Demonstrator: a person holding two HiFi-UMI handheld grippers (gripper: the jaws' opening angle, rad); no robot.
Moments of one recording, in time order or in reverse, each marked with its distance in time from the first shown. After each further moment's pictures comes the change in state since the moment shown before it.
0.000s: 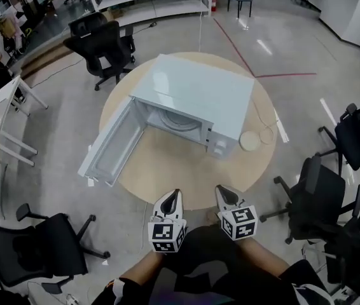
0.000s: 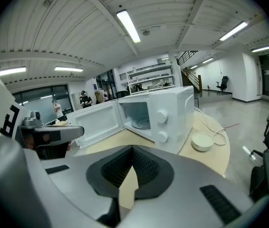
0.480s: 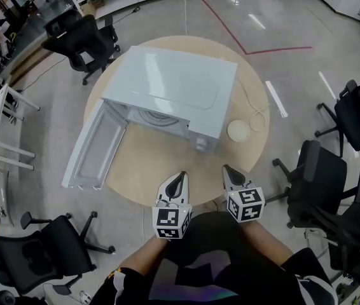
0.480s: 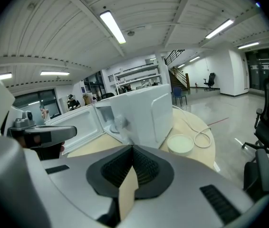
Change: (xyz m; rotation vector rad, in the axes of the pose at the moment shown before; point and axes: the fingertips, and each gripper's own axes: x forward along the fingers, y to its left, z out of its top) left arm 0.099 -0.064 0.019 0.082 0.037 -0.104; right arm 0.013 -0.119 0.012 0.104 -0.003 -0.100
